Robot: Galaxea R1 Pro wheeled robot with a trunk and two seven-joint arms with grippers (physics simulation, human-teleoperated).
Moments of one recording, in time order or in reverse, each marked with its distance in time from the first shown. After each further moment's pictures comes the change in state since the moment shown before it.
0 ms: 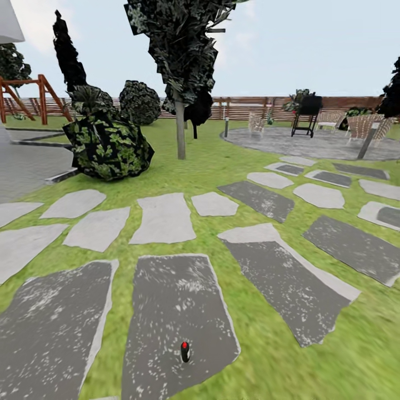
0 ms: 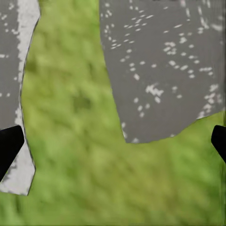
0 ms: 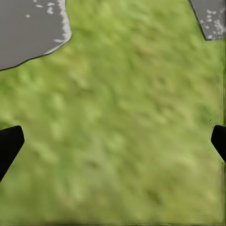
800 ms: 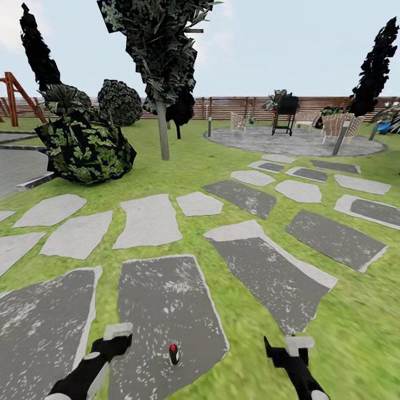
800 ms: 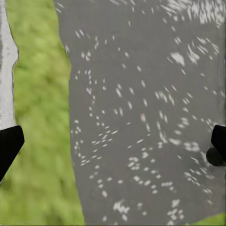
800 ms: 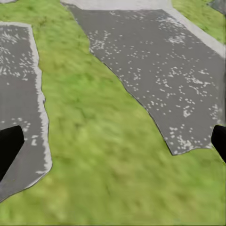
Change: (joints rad) left arm -0.294 -0.004 -0.002 -0.019 -0.005 0.196 0.030; right arm -0.149 0.000 0.005 -0.247 0.004 0.062 0.002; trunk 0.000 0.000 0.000
